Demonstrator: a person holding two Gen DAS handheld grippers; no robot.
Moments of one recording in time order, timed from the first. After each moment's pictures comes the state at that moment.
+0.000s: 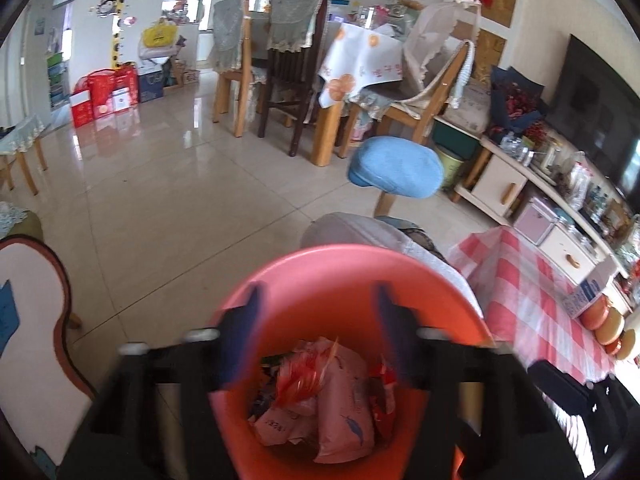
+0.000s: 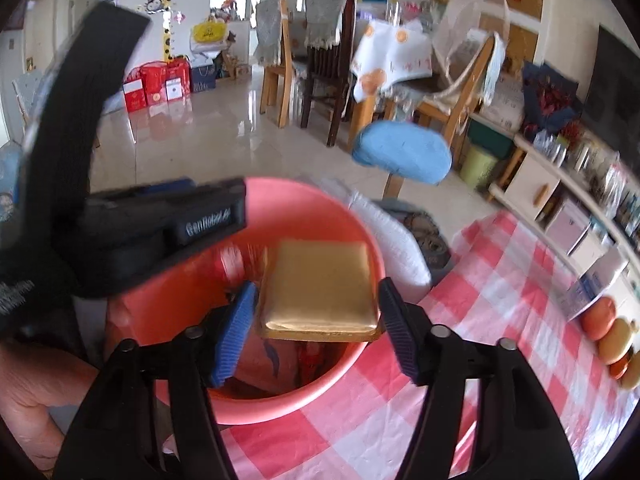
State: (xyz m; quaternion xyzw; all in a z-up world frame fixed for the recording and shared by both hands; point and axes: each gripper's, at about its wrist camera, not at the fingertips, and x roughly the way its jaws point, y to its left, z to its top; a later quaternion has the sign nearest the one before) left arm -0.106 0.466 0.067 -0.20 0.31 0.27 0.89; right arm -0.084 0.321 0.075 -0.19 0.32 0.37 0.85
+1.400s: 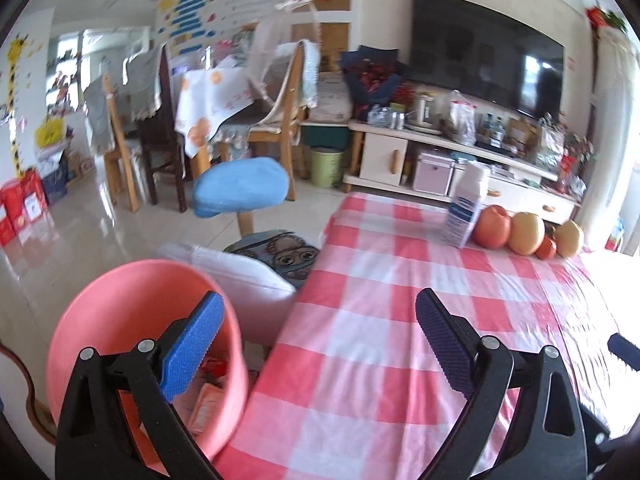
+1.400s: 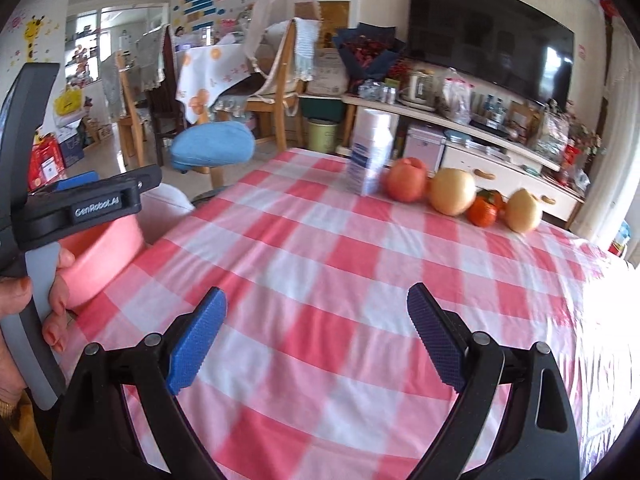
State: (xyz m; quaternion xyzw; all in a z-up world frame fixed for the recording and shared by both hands) left arm -0.075 0.260 0.086 -0.04 0.27 0.08 0.96; right arm -0.101 0.055 0.068 -0.07 0.31 0.14 0.94
